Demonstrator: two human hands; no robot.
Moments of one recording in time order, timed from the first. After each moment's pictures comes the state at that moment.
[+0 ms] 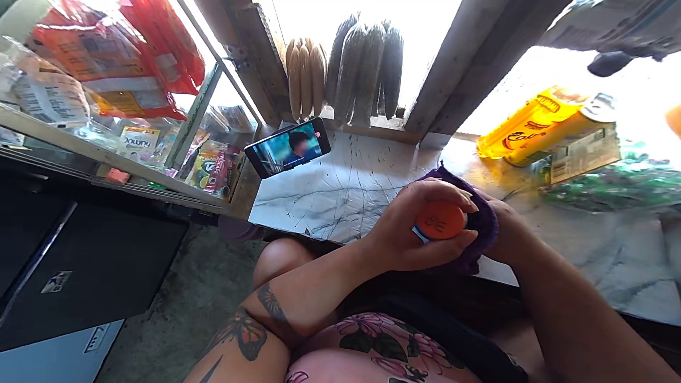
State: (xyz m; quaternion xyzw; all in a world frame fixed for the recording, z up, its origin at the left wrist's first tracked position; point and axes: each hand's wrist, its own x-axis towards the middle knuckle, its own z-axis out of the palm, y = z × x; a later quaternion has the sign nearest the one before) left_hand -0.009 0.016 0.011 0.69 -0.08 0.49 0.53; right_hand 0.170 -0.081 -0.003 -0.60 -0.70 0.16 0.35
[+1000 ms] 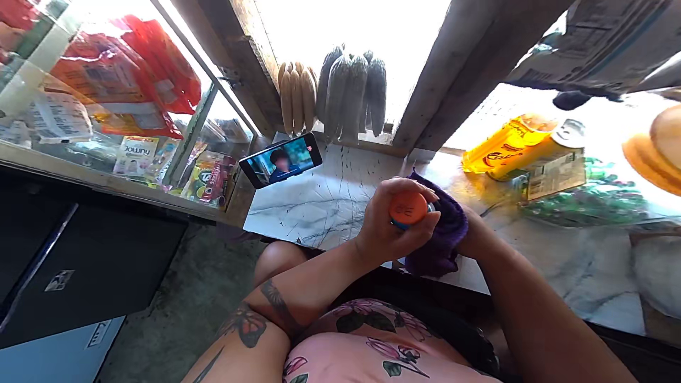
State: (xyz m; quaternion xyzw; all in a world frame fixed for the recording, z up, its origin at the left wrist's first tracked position) left_hand 0.015 0.029 0.004 0.66 -0.01 0.56 0.50; right_hand 0.183 -0.060 -0.012 -0.56 -0.65 0.28 0.42
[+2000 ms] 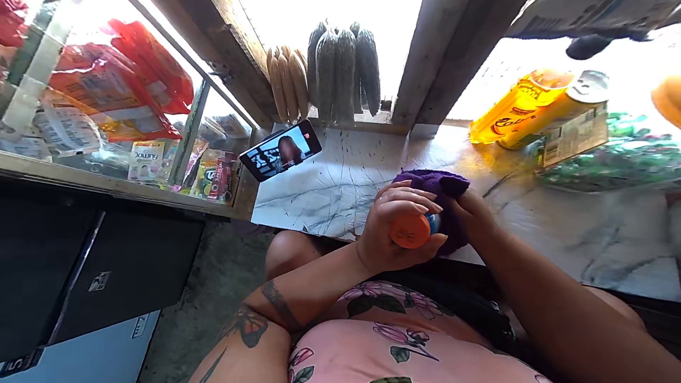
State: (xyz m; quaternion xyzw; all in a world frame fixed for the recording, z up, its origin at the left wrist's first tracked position) left_hand -0.009 0.004 -0.003 0.73 -0.03 0.56 0.40; right_hand 0.149 -0.071 -0.006 -0.57 -0.60 0.24 0.51
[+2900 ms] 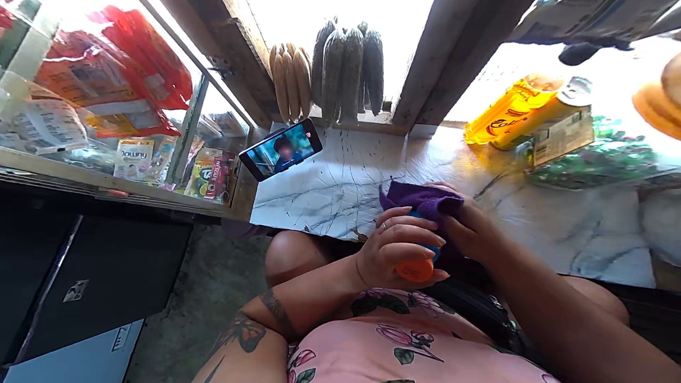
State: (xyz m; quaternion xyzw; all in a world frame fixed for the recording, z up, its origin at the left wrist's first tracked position) left_hand -0.036 -0.015 -0.038 0.75 -0.07 0.54 0.37; right_hand 0.135 -0.081 0.010 -0.58 -0.65 0.22 0.44
